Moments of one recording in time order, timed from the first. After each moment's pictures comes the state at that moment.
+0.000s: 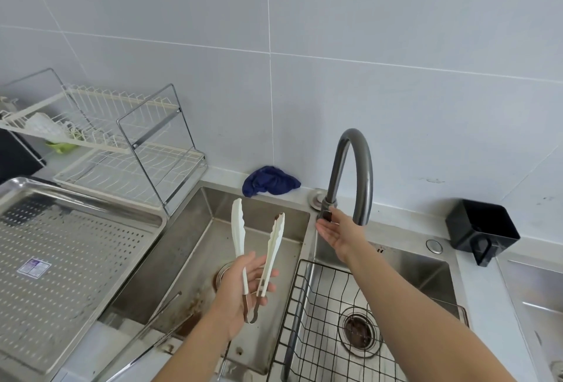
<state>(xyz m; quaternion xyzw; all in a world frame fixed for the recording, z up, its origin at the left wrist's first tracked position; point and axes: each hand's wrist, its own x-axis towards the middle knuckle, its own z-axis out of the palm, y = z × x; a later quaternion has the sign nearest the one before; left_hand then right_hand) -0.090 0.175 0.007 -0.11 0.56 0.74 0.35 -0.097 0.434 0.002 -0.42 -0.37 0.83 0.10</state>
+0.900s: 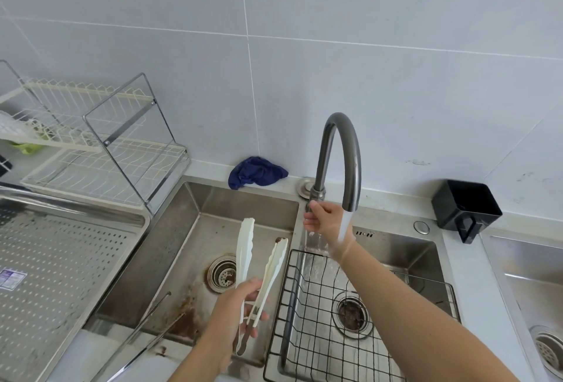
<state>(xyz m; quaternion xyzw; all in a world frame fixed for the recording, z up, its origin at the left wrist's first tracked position) -0.059 0.161 -0.013 -0.10 0.65 0.65 0.38 -0.085 0.417 -0.002 -0.33 -0.55 0.76 0.14</state>
